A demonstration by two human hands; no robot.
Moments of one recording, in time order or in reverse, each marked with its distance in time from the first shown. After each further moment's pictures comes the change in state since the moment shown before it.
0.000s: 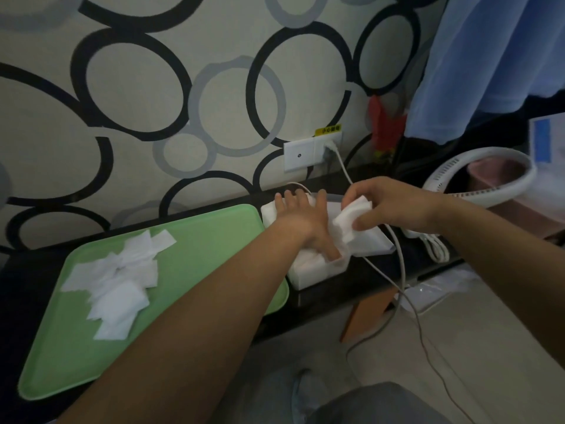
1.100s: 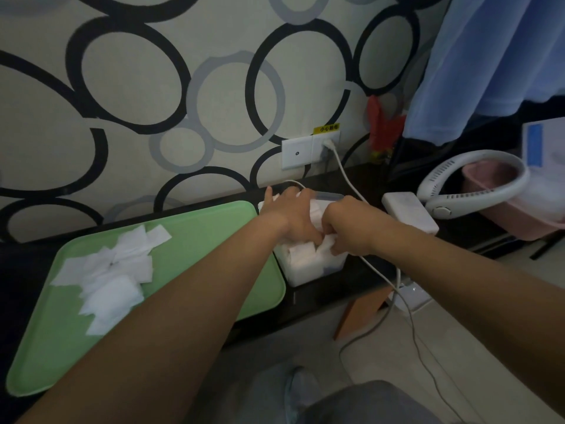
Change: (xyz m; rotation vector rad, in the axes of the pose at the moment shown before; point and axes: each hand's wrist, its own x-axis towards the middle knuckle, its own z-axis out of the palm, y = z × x) left_hand 0.005 -0.030 0.004 -0.197 0.139 0.085; right_hand 0.026 -0.023 0.061 -0.936 -0.042 0.207
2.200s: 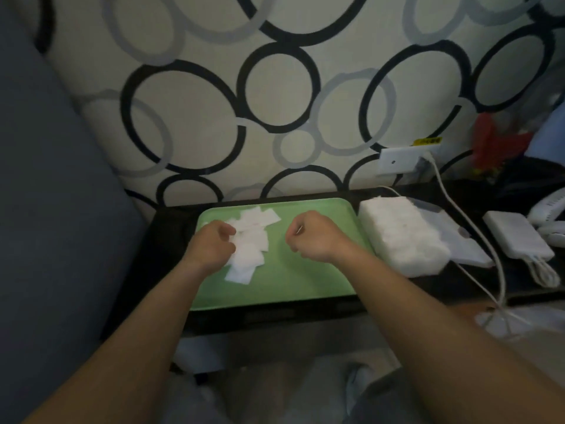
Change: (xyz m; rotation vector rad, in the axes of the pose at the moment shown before) left_hand -0.235 -0.223 0.006 -0.622 0.418 -0.678; right_hand 0.009 -0.215 -0.005 0.784 0.099 -0.187
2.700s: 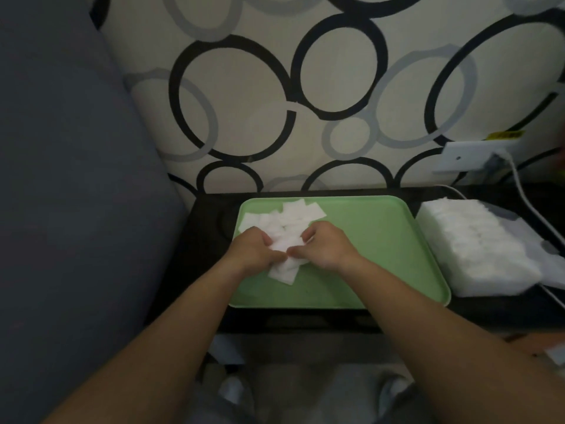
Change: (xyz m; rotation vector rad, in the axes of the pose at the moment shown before) left_hand 0.001 -0.012 -0.005 0.037 -0.152 -0.066; right_hand 0.050 -0.013 0.079 0.051 -0.054 0.038
